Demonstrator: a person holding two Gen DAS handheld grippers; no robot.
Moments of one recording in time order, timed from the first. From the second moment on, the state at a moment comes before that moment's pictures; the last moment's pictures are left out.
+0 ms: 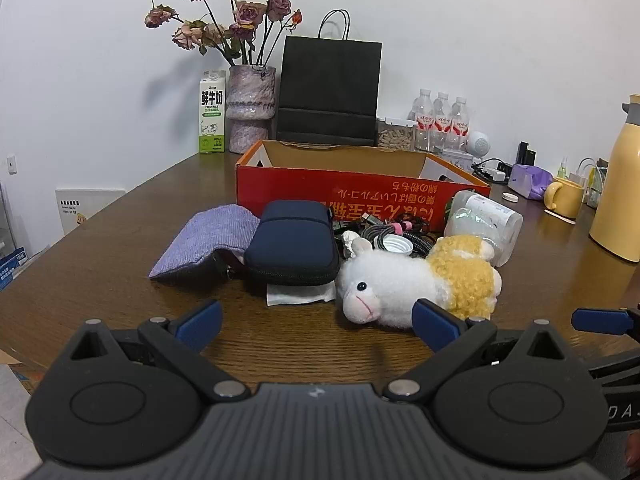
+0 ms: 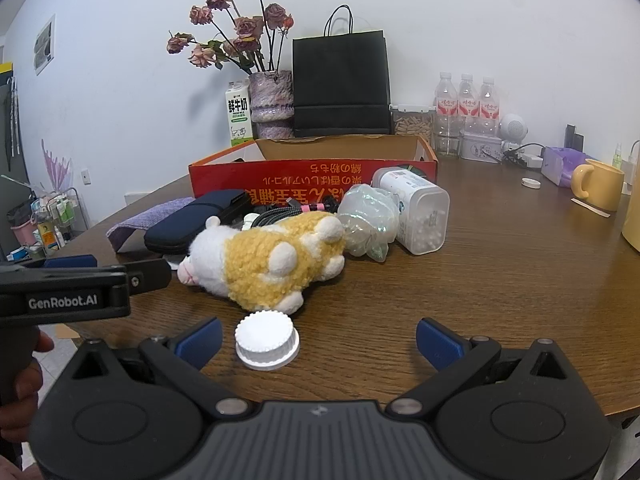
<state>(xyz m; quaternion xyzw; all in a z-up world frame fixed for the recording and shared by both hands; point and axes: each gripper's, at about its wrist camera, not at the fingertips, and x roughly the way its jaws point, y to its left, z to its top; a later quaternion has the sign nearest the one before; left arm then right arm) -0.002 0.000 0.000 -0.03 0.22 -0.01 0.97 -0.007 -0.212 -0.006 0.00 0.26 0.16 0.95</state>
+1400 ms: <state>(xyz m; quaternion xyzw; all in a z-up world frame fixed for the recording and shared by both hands) -0.003 0.001 -0.002 -0.03 0.22 -0.01 0.97 -0.009 -0.211 -0.010 0.00 0.26 0.16 0.95</state>
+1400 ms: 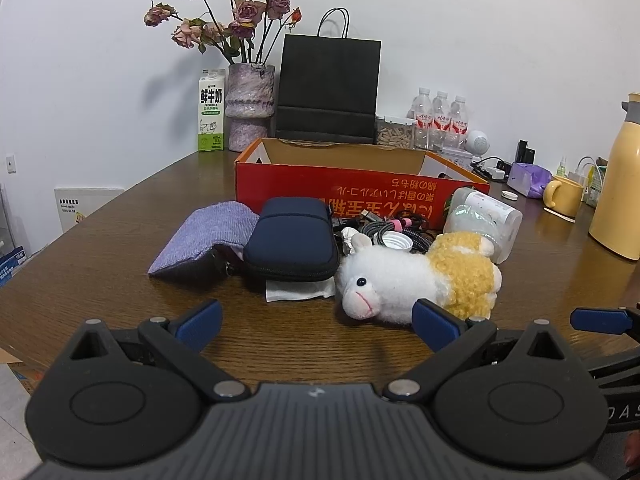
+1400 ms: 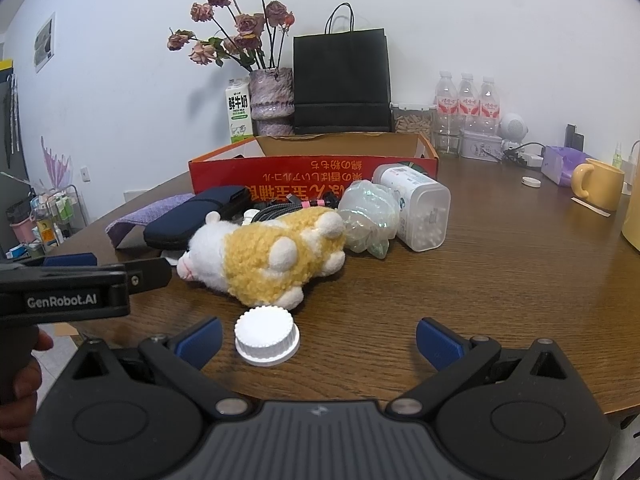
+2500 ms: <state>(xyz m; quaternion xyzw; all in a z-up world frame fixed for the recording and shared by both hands) -0.001 0.004 -0.009 -0.04 0.23 -0.01 0.97 -0.004 -0.204 -0.018 -0.02 0.27 0.16 0.95</state>
